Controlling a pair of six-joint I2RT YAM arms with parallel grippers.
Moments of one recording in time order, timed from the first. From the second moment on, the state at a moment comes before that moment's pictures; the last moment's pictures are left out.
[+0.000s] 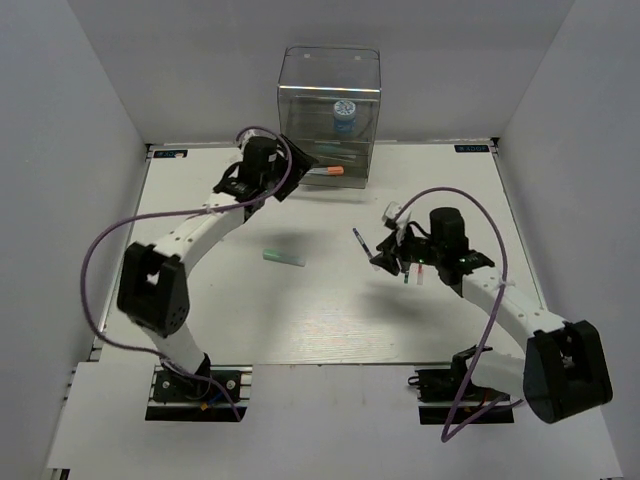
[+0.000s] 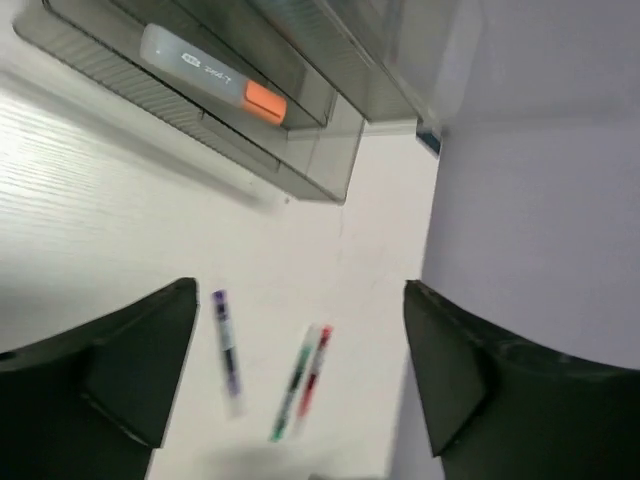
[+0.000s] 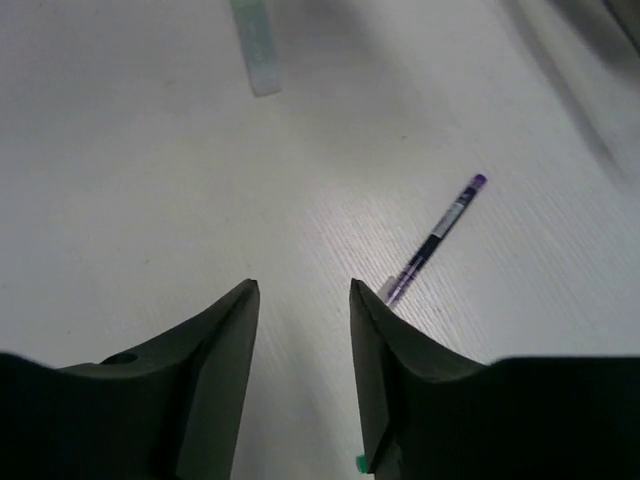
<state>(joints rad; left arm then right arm) -0.45 1.73 1.39 -0.14 -0.04 -1.12 0.34 1.15 0.62 -0.01 -0.71 -0.37</state>
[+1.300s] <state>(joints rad) -0.42 0.80 0.76 -0.21 -0.54 -0.34 0.86 2.15 1.51 -0.24 -0.34 -0.49</state>
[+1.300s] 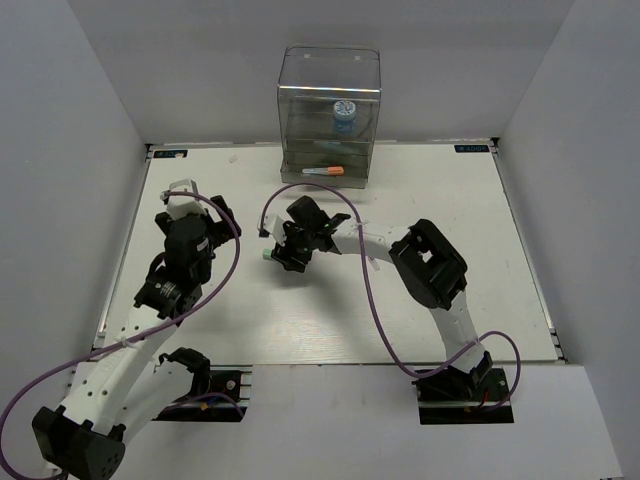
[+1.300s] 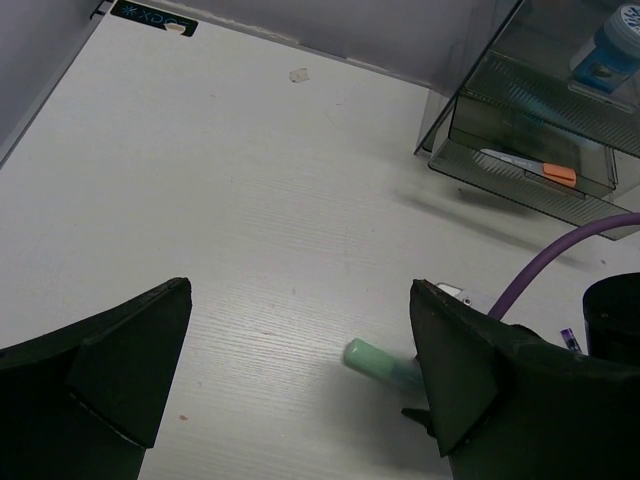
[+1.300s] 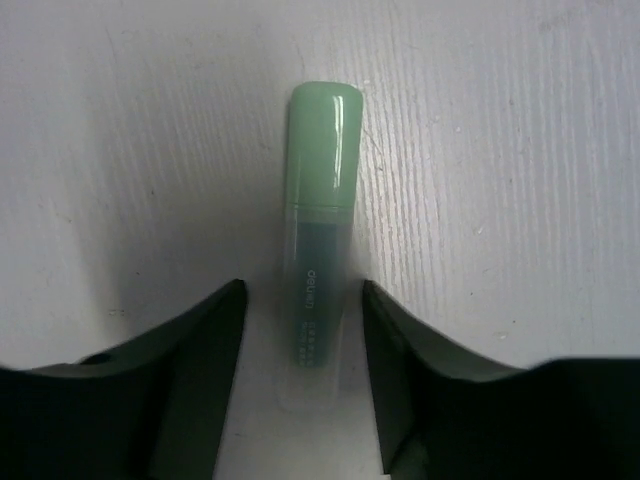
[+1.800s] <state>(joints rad) -0.42 0.82 0.76 -0.21 -0.52 -0.32 0.84 2.03 1.46 -0.32 -0.20 -0.60</state>
